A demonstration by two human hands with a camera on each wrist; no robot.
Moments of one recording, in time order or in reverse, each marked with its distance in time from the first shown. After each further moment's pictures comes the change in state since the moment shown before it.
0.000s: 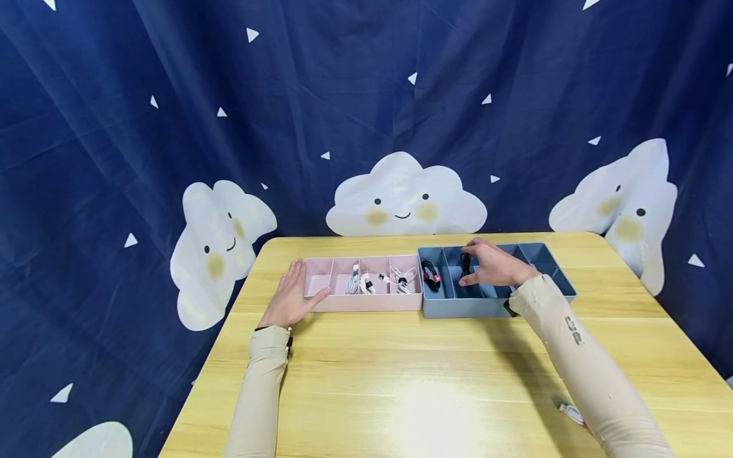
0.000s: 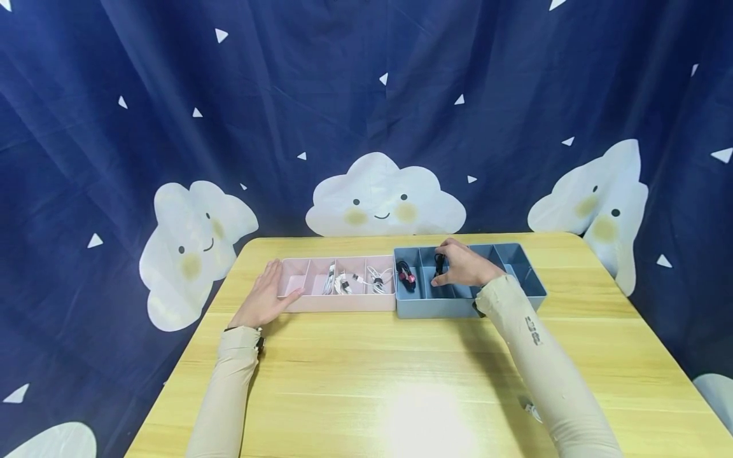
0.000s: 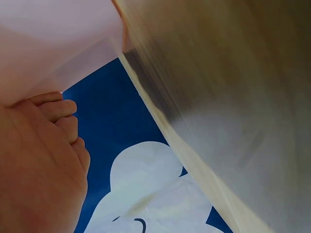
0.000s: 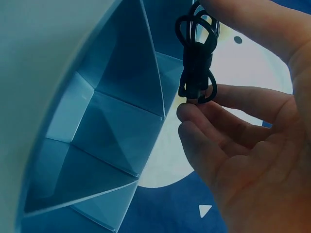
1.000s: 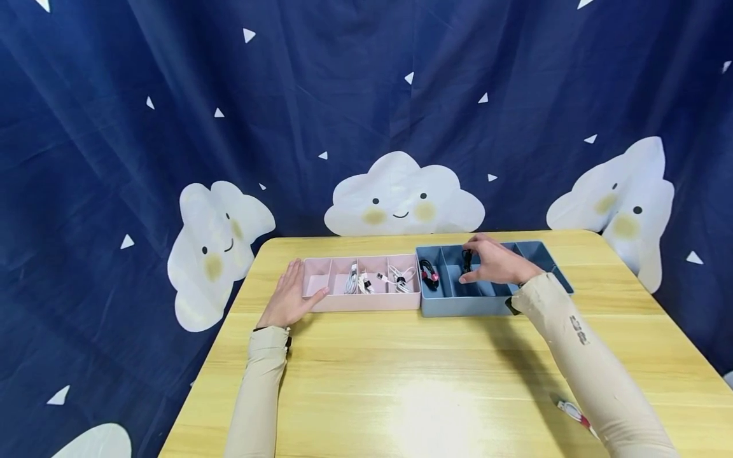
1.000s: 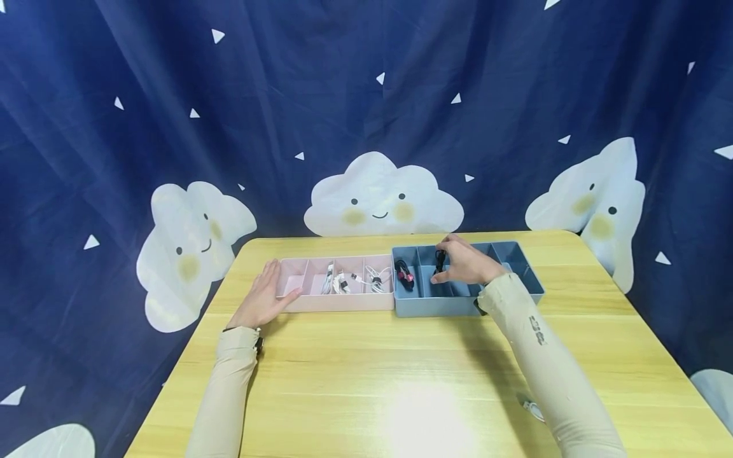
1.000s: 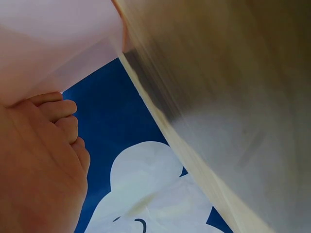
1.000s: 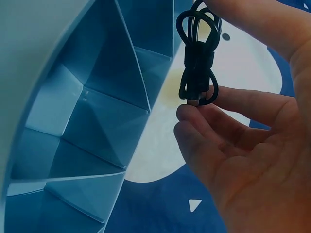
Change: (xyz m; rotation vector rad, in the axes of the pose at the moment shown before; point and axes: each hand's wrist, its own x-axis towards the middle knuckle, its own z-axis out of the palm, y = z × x) left_hand 0.001 -0.003 0.001 0.009 0.016 0.013; right_hand -0.007 -0.001 -0.009 -0.011 0.037 0.004
